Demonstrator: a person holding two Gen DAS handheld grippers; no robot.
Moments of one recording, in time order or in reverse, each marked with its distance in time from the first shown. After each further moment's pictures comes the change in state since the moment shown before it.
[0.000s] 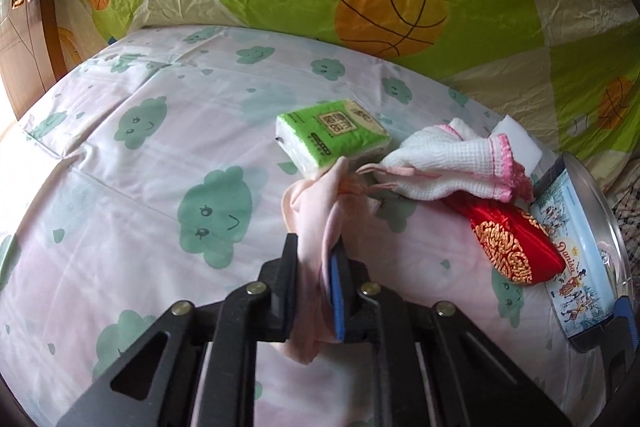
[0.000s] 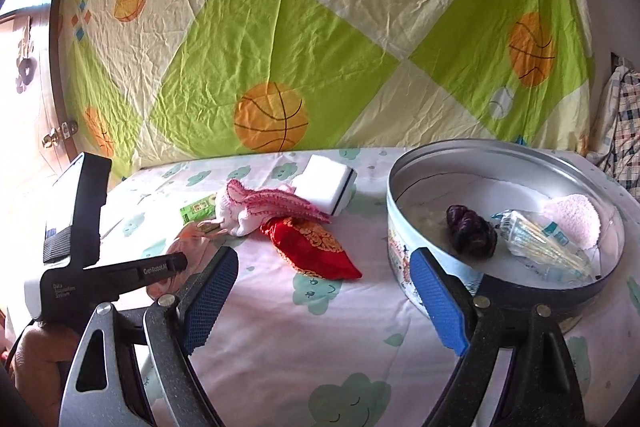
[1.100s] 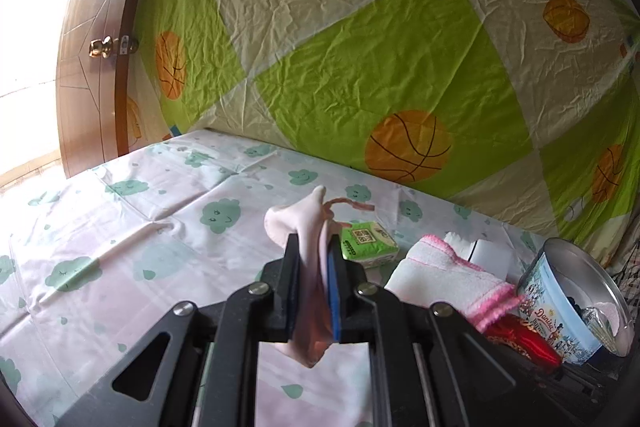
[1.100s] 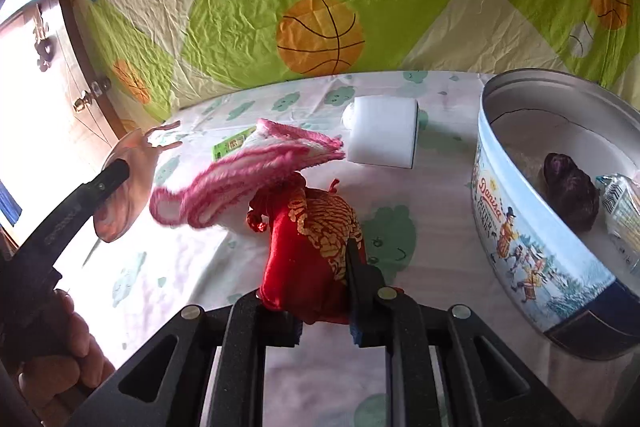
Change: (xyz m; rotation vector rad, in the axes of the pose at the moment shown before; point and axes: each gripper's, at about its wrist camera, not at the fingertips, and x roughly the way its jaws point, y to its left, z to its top) left arm -0.085 0.010 -0.021 -0.063 -0.458 0.093; right arm 0.047 0.006 -0.006 0.005 0.233 0.217
